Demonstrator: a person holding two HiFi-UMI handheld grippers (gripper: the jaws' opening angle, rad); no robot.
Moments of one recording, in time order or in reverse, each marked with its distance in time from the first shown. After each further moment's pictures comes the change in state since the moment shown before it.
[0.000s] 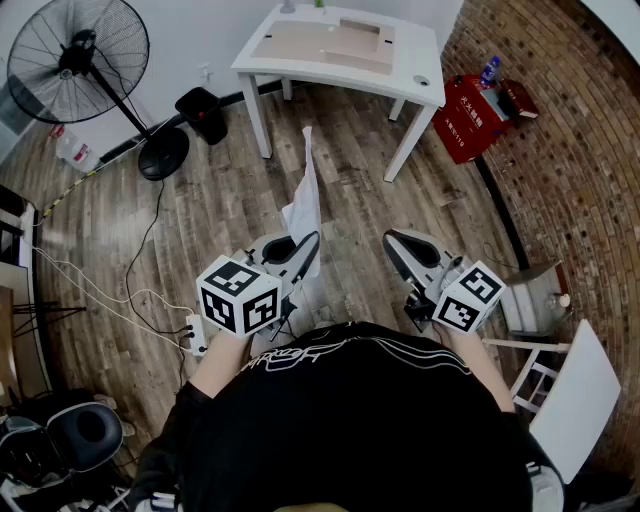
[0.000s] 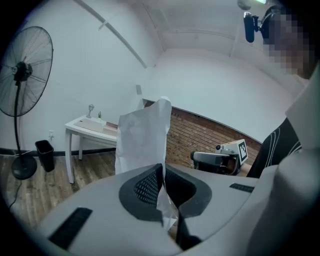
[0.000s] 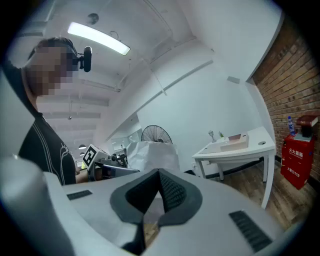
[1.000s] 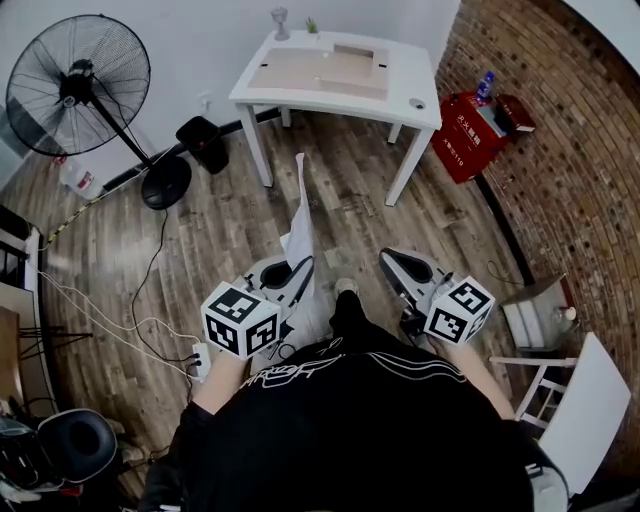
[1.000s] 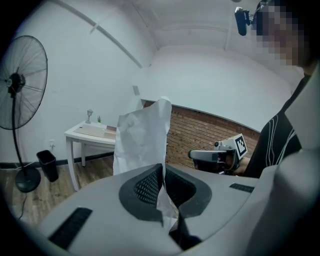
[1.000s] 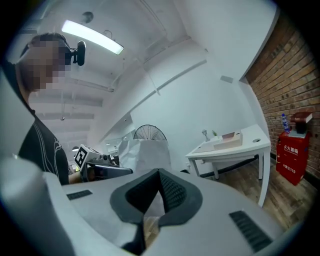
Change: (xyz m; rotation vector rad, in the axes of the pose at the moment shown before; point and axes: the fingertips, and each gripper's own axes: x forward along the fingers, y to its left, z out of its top) left arm 0.009 0.021 0.002 0.077 0.016 0.029; right arm 0.017 -0.032 -0.010 0.042 -0.001 -0.058
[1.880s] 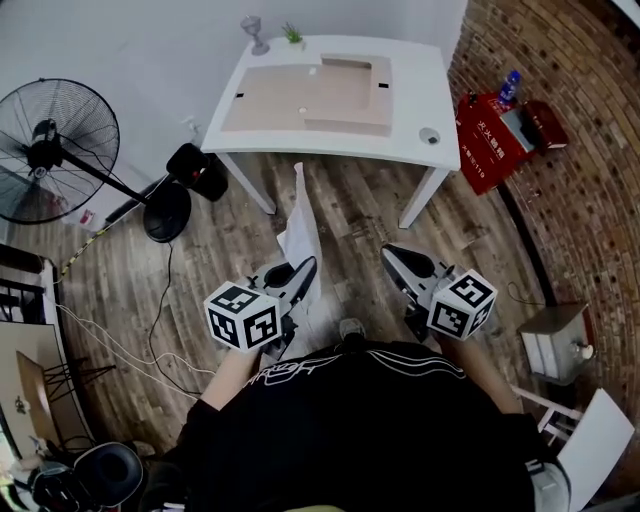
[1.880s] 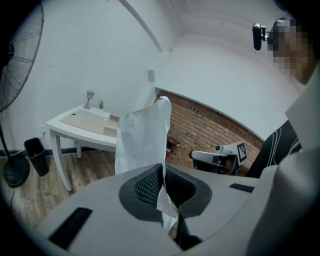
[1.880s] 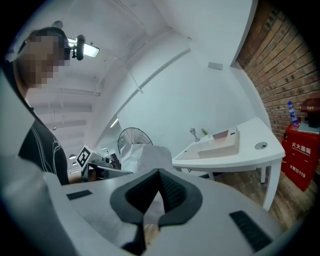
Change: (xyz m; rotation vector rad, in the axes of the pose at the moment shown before) left arm 0.205 0.156 0.083 -0.165 0.102 0.000; right arm 0.126 -0.227 0.074 0.099 0.030 -0.010
